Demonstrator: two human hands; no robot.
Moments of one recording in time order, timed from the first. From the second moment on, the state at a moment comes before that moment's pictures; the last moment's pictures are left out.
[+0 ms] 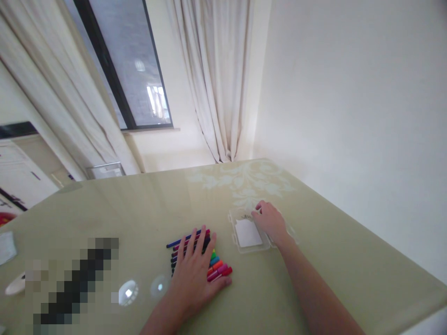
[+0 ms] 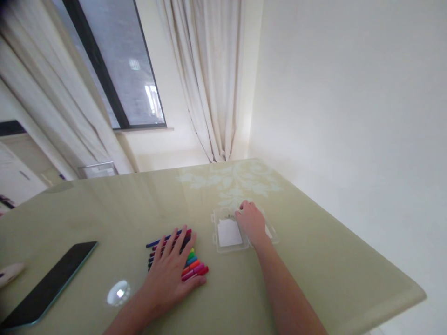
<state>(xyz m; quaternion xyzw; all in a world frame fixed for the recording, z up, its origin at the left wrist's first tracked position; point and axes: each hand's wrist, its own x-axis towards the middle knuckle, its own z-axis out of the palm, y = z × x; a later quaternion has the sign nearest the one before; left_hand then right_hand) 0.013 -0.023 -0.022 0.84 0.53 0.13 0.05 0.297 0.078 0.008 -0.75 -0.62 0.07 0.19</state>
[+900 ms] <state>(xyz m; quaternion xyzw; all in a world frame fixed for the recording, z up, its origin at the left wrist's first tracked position) -0.013 -0.001 0.016 0.78 0.49 0.31 0.24 0.249 0.068 0.006 -0.66 -0.70 0.09 0.26</state>
